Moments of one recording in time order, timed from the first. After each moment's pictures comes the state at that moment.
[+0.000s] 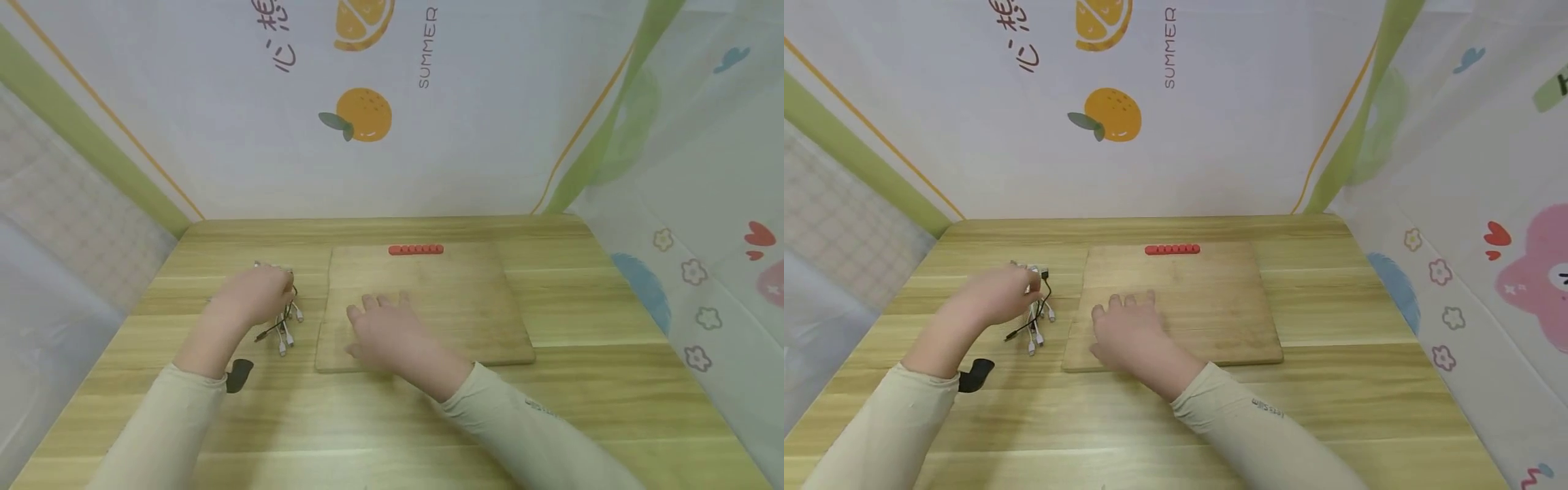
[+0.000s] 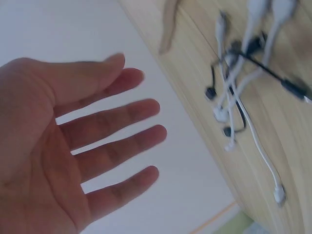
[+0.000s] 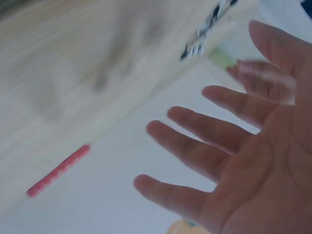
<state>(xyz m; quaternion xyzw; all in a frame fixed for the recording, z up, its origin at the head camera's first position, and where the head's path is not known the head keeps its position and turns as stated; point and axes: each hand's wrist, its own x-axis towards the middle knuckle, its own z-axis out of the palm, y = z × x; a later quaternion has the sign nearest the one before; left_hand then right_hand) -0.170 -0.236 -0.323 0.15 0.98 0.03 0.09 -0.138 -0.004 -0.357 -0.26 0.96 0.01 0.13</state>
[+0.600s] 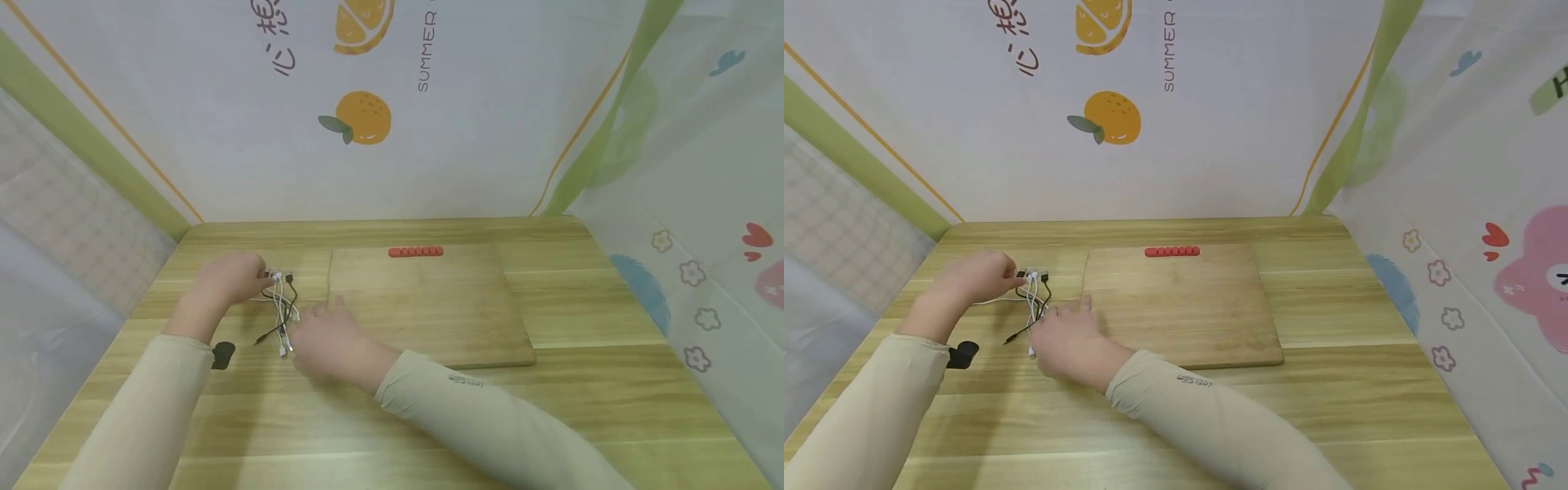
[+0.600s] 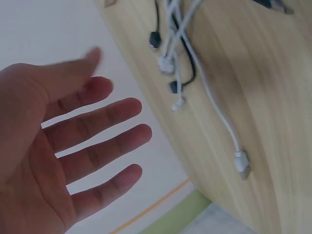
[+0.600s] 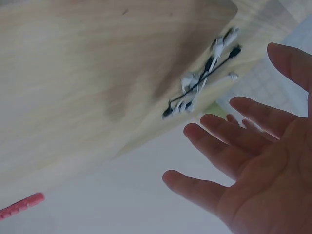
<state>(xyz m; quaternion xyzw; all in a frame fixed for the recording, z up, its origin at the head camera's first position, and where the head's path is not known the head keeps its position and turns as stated) -0.212 -0.287 -0.330 0.10 0.99 0.04 0.10 -0.137 -0.084 -0.364 -0.37 0.92 0.08 0.07</state>
